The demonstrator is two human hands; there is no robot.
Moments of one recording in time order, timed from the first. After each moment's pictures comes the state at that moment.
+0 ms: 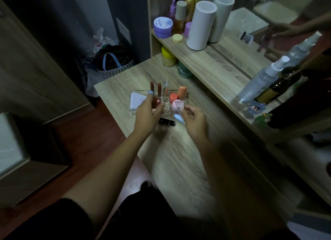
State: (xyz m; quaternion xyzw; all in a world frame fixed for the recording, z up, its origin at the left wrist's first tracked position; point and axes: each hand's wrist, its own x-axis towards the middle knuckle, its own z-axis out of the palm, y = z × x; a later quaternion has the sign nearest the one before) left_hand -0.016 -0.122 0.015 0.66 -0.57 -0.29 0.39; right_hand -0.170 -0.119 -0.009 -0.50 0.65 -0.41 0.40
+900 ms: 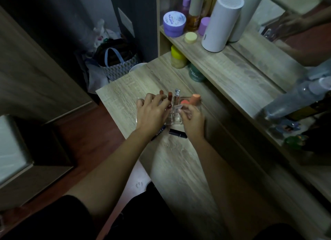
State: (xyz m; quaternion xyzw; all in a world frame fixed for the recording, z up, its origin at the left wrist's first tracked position) left_hand 0.015 -0.177 -0.004 0.63 -0.76 0.06 0.16; right_hand -0.128 -0.185 -0.050 -0.55 0.67 -0.36 0.34
